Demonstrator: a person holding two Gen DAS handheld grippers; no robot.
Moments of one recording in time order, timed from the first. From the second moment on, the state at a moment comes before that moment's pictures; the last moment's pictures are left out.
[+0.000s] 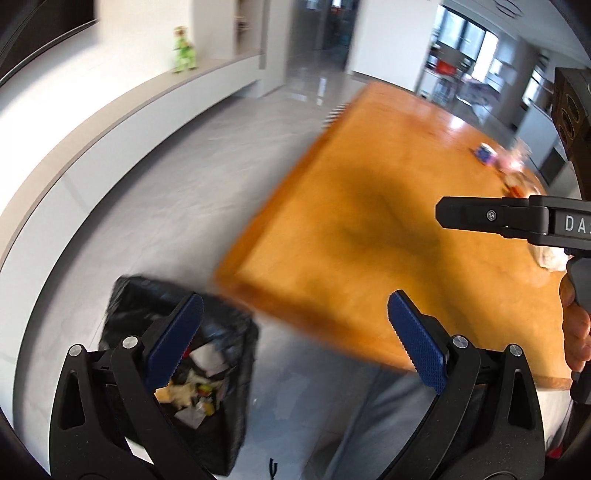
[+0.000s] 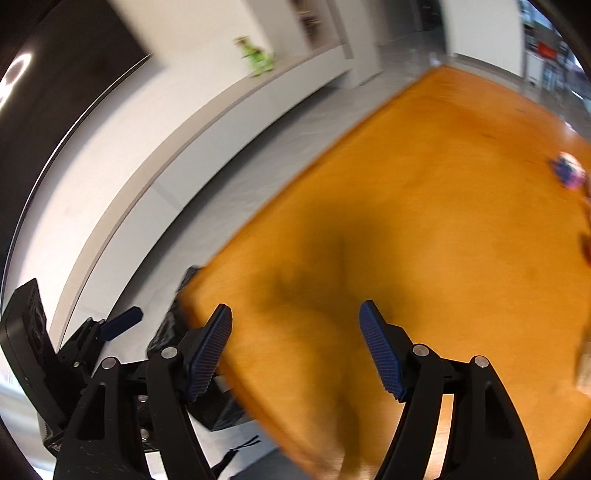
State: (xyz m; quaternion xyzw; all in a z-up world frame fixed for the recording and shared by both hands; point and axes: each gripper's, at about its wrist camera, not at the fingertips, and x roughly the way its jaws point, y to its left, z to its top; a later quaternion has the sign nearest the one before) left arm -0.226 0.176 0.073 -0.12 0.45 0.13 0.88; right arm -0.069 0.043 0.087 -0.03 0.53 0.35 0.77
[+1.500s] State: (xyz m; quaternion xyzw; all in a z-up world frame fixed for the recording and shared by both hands) left arm 0.121 -0.033 0.068 0.07 0.48 -0.09 0.87; right arm 0.177 -0.164 0.051 0.02 0.57 0.09 0.82
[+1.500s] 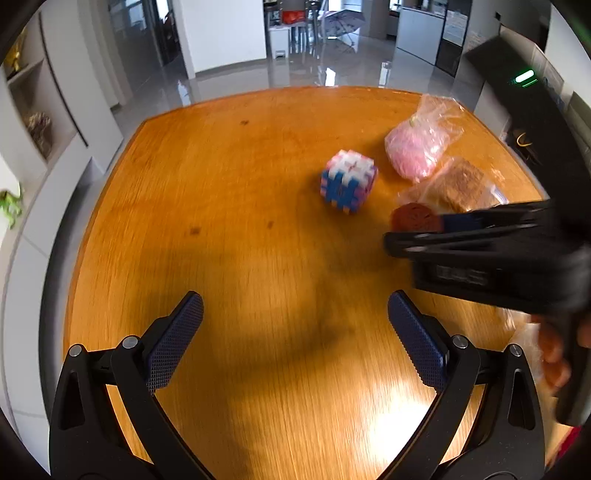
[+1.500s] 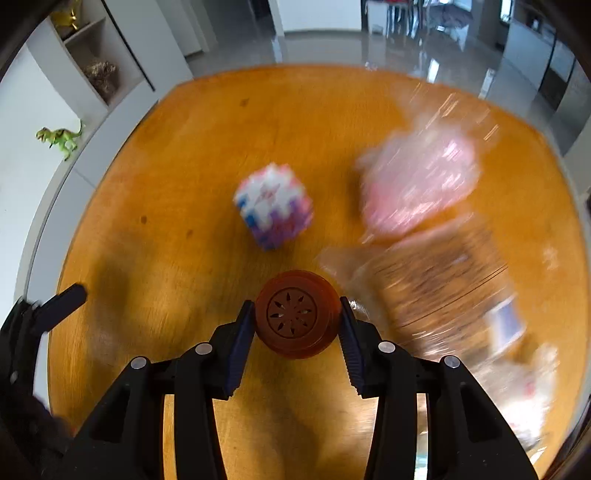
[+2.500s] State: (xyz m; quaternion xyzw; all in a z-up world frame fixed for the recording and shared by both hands) left arm 0.114 -0.049 0.043 0.07 0.47 -0.15 0.87; right arm 0.134 -0.190 0.081 0.05 0.54 0.08 0.83
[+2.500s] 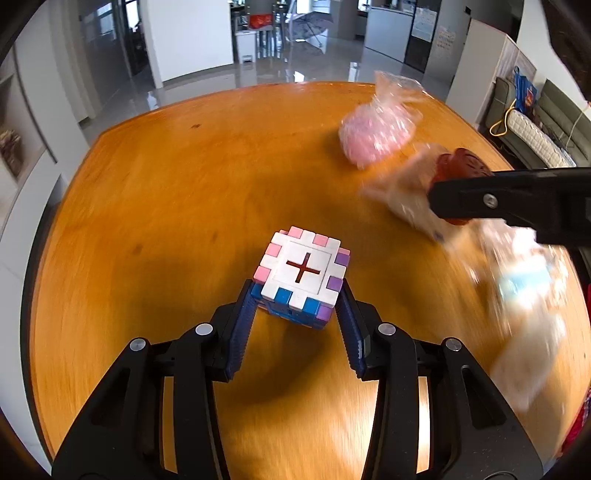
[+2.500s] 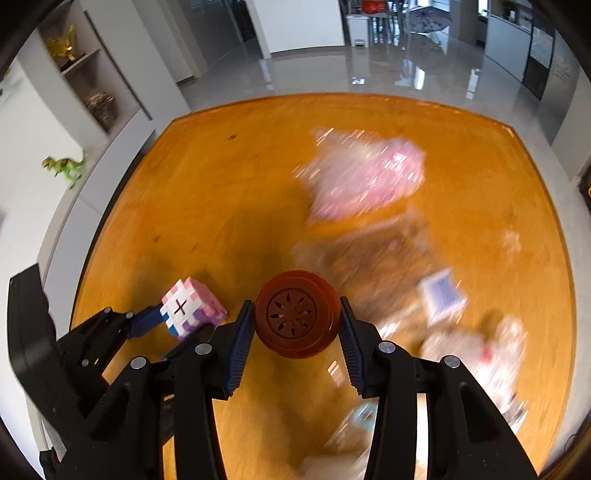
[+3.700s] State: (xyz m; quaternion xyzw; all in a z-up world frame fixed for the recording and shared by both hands) left arm -0.326 0.253 0.025 -0.15 0.44 0.18 0.87; right arm -0.184 0.180 0.067 -0.13 0.54 0.44 0.70
